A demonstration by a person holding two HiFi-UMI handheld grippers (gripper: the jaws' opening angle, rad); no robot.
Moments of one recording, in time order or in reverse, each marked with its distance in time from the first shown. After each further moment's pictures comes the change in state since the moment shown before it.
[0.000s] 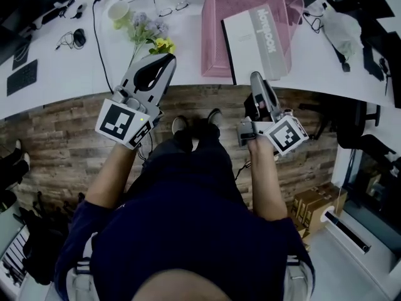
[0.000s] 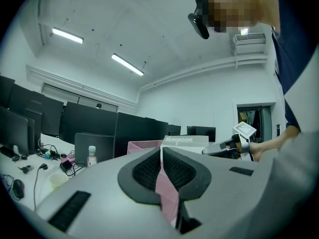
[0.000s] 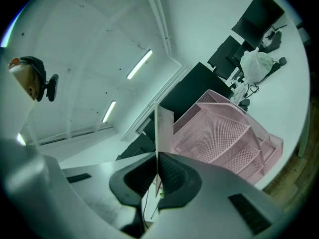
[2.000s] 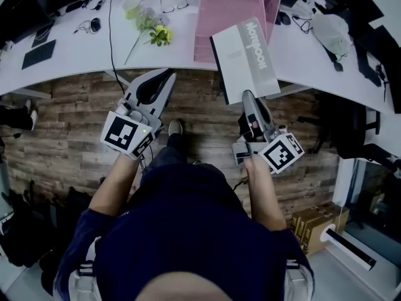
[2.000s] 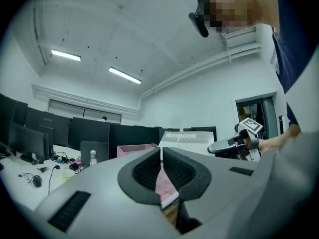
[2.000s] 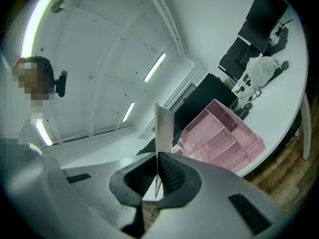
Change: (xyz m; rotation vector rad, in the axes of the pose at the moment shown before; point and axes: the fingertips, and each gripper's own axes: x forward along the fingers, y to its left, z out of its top) left arm -0.079 -0.162 0.006 0.079 -0.051 0.099; right arm -0.170 0.050 -0.020 -0.013 0.018 0.178
